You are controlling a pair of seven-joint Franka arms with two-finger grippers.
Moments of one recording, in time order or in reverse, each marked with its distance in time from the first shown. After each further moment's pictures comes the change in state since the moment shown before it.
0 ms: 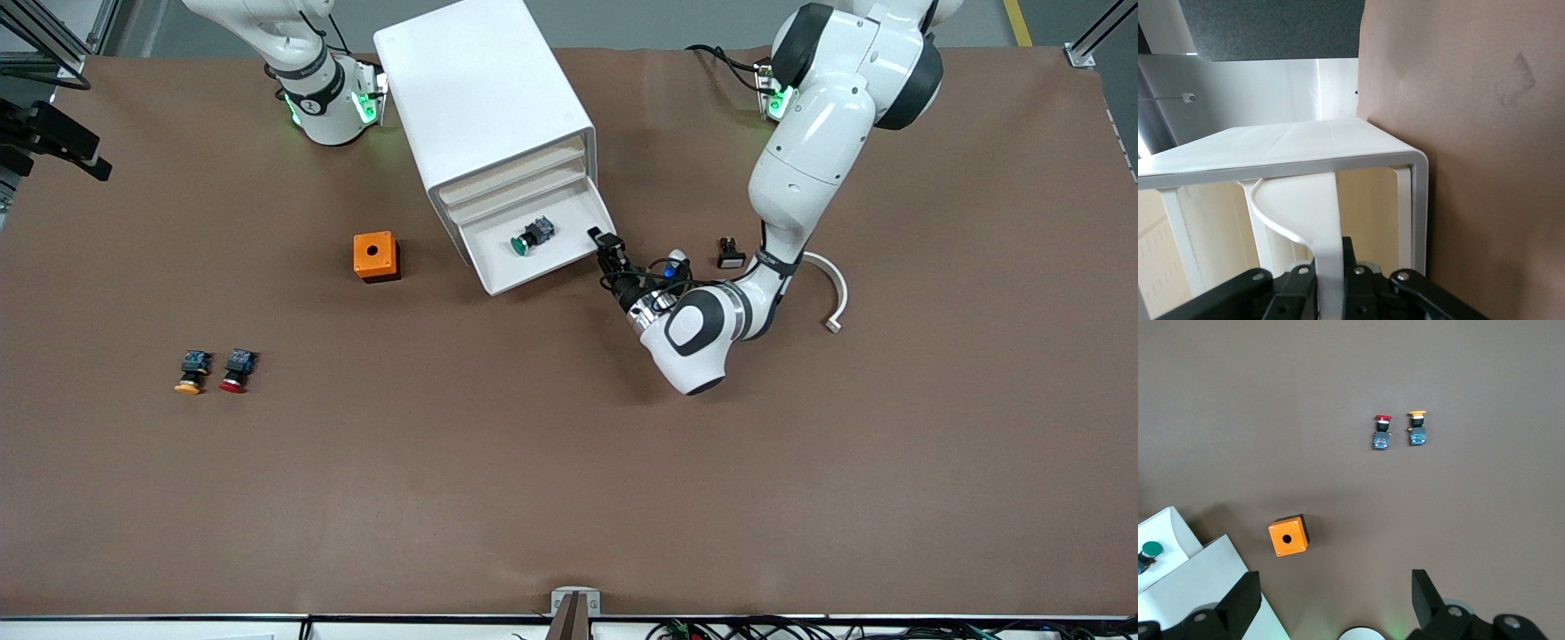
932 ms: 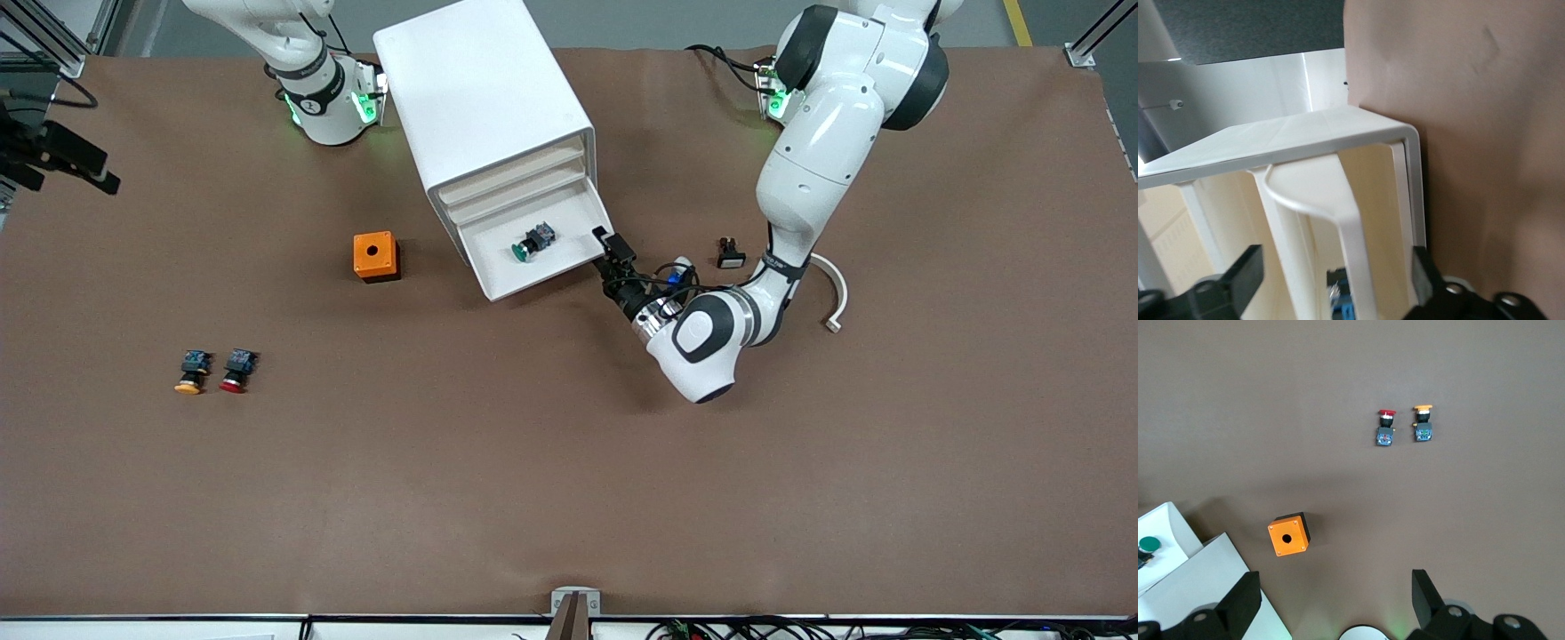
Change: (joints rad) left arm 0.028 -0.005 0.000 0.049 0.000 0.004 0.086; right arm -0.001 0.082 -0.008 0.005 0.004 0.009 -0.006
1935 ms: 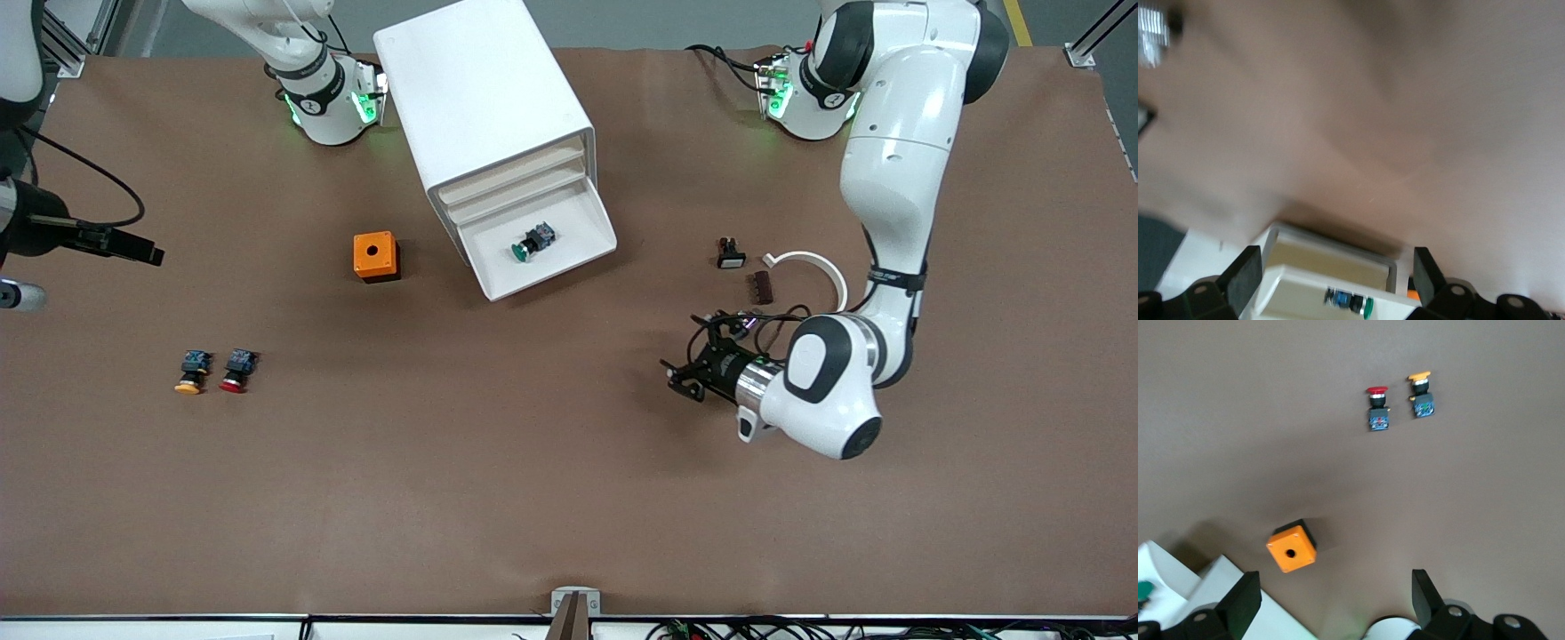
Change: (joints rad) left arm 0.084 -0.122 0.197 0.139 0.264 0.199 1.117; right arm 0.036 0.177 0.004 0.051 0.000 0.003 0.252
